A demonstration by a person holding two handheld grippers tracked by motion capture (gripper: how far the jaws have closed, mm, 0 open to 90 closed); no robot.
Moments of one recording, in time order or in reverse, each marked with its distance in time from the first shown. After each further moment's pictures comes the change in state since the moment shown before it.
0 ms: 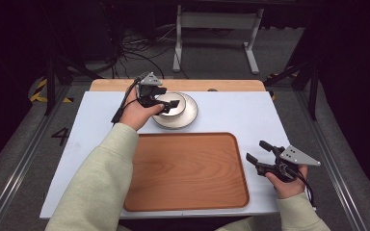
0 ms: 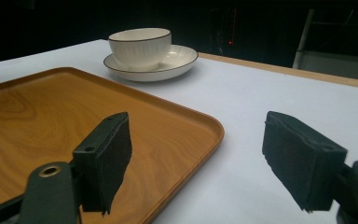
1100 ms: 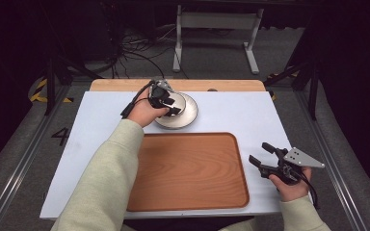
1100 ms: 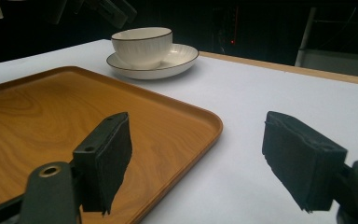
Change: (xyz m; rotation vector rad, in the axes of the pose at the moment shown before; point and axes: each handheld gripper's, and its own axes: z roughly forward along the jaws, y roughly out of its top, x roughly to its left) left arm 0.014 -0.008 0.046 0.242 -0.071 0.115; right arm -0.002 -0.003 -0.010 0.002 0.014 0.008
